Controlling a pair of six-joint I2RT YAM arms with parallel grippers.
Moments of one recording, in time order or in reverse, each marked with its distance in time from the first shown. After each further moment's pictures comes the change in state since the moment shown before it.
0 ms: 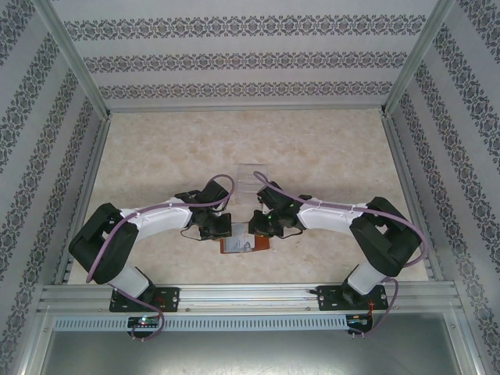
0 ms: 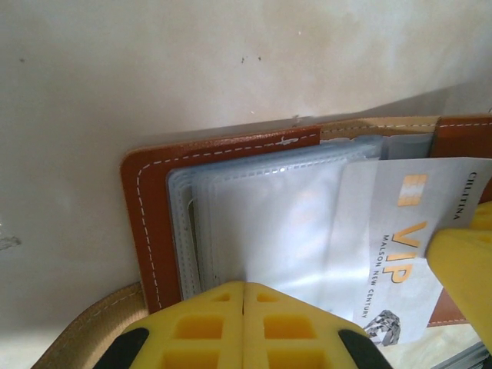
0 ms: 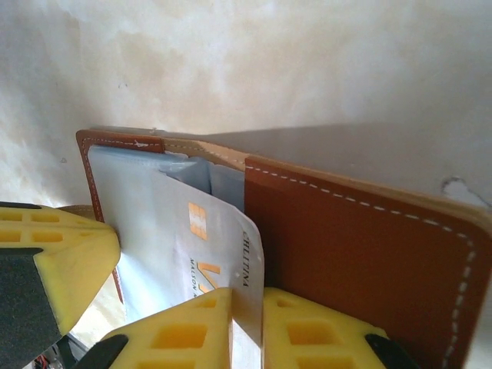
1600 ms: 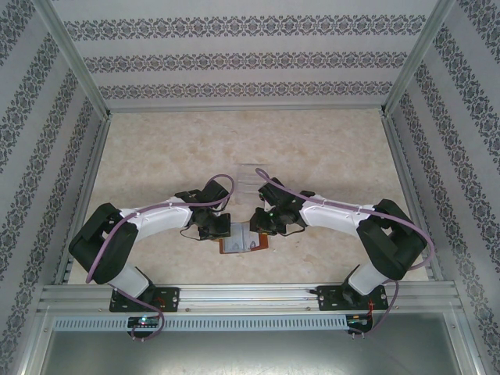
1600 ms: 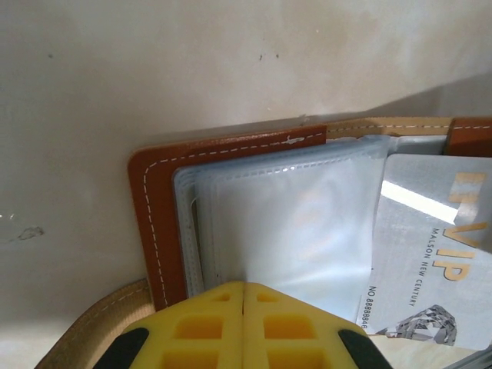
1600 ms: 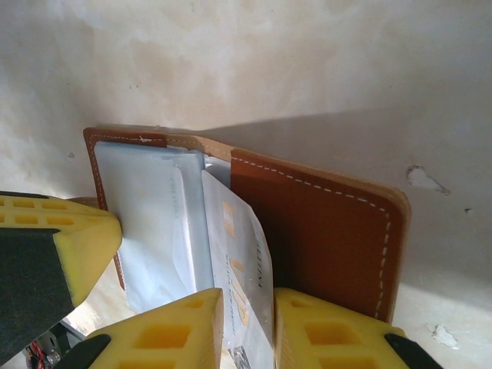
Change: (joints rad) left arm 0.000 0.000 0.013 -0.035 -0.018 0.005; right arm -0.008 -0.034 0.043 -0.097 0.012 -0.034
